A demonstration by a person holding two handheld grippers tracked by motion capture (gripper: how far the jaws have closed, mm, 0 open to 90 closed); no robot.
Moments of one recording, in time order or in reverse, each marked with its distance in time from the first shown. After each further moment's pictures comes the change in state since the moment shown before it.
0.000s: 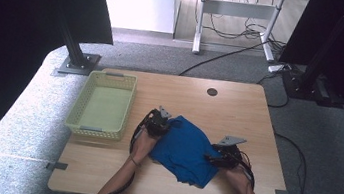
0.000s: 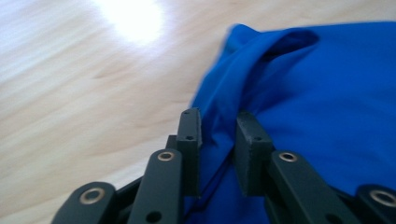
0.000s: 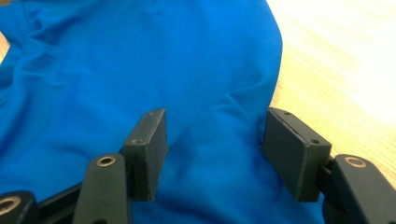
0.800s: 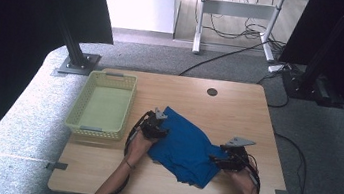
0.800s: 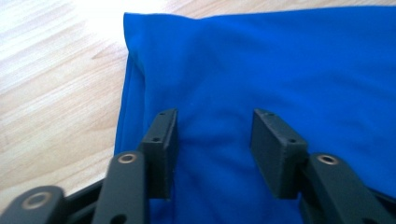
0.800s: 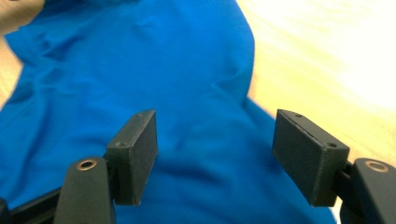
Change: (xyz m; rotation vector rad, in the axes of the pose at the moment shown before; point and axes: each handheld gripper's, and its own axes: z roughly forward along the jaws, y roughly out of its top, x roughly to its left) left arm 0.002 -0.017 -0.008 -0.018 -0.073 -0.011; right arm 0.004 -0.002 -0.029 -0.016 -0.049 0.096
